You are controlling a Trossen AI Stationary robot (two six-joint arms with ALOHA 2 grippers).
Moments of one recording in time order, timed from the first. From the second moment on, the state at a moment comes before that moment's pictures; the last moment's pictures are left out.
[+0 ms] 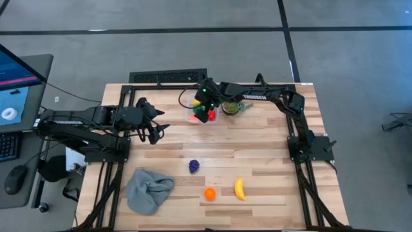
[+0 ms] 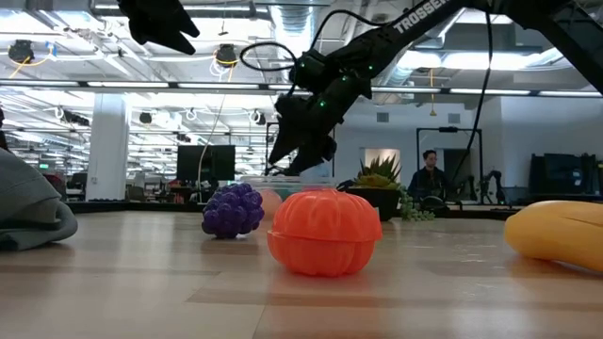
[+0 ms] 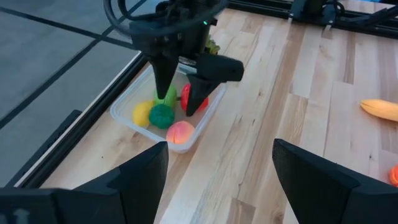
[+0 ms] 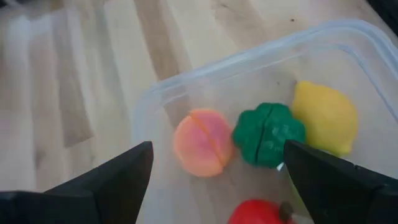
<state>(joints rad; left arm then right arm) -0.03 0.87 0.94 -0.68 -0.38 -0.25 -0.39 2.09 1.62 -0.44 -0.26 0.03</state>
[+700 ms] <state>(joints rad) -0.03 0.87 0.94 -0.68 -0.40 -0.23 -0.36 1.82 1.62 -0.58 -0.23 -0.06</state>
